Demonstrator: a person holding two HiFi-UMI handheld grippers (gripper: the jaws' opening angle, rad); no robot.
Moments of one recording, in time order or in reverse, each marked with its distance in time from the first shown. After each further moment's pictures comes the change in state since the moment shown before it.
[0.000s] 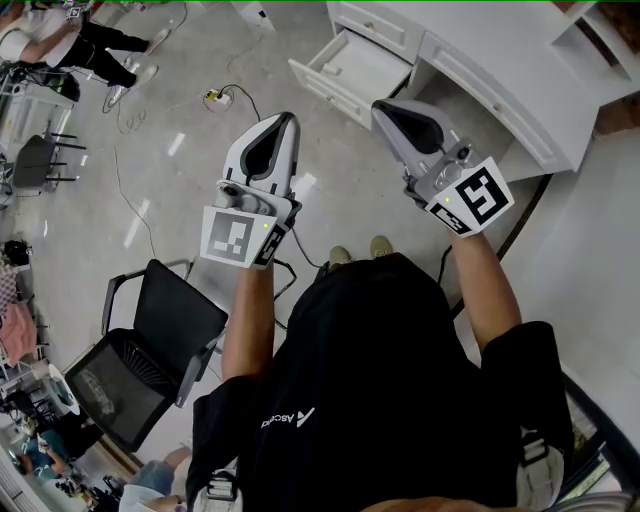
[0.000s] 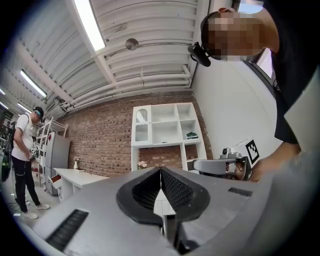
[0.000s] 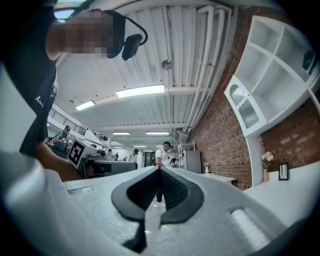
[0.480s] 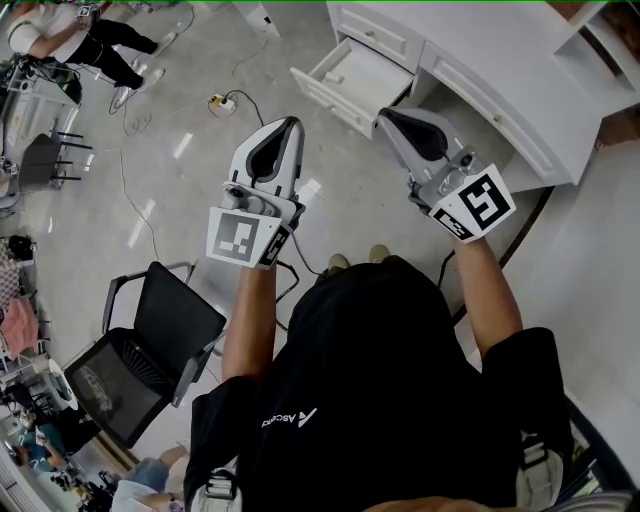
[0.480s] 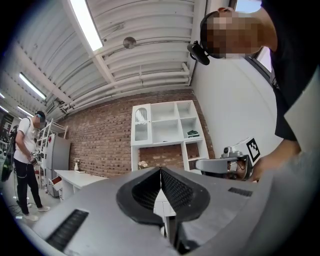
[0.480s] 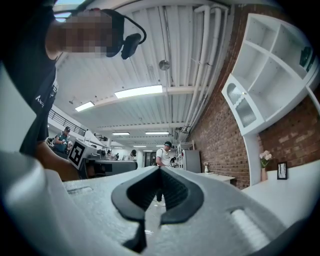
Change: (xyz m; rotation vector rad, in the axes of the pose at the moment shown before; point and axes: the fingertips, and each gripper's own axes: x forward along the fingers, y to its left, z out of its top) left arm 0.031 -0.012 -0.005 0.022 -0.007 0.004; right arm -0.017 -0.034 -0.003 0.010 0.006 0.001
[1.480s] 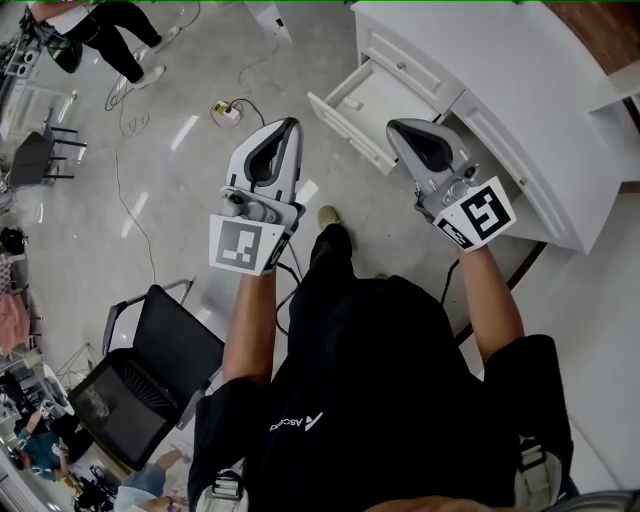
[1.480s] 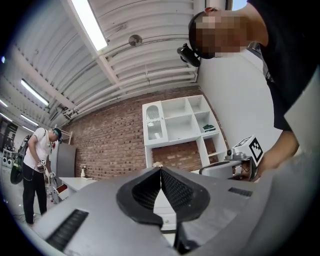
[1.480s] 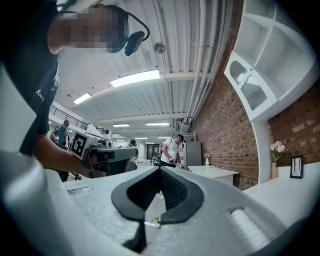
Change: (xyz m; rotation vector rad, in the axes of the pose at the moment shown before) left arm 0.092 0.178 -0.048 0.062 -0.021 0.057; right arm 0.158 -0.108 -0.082 -0.018 0.090 0.032
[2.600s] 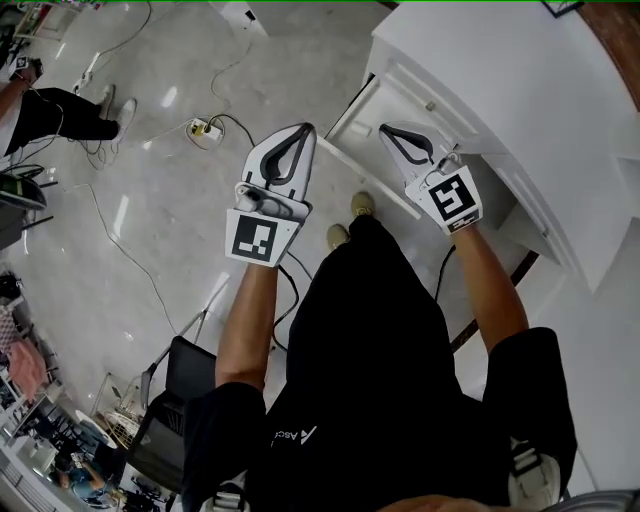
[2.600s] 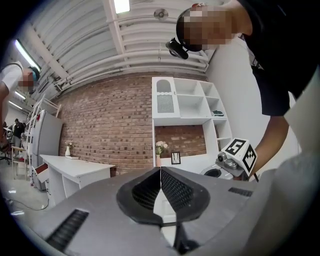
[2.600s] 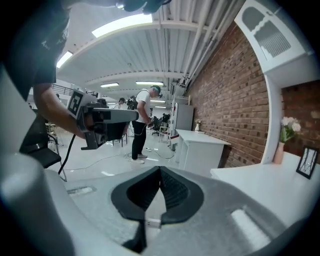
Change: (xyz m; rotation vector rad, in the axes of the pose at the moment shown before) left arm 0.196 0.218 -0.214 -0.103 0.145 -0.166; right arm 0.232 -0.194 -0.241 -0.053 0.454 -0.084
